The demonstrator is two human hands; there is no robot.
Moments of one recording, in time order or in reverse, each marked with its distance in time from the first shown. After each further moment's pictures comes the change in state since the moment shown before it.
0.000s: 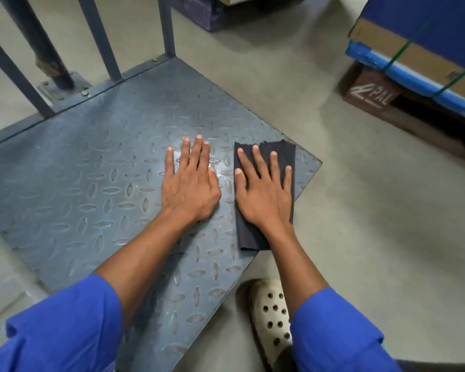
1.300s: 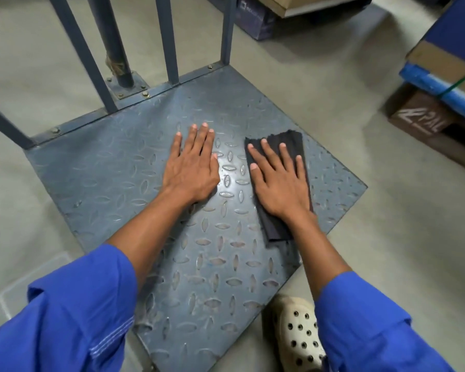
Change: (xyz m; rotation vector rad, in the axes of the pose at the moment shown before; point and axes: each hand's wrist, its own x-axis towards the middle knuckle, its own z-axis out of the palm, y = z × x) left_hand 0.027 -0.086 -0.028 0.042 -0.024 -0.069; right_hand 0.049 -0.041 0.007 -0.031 -0.081 -0.252
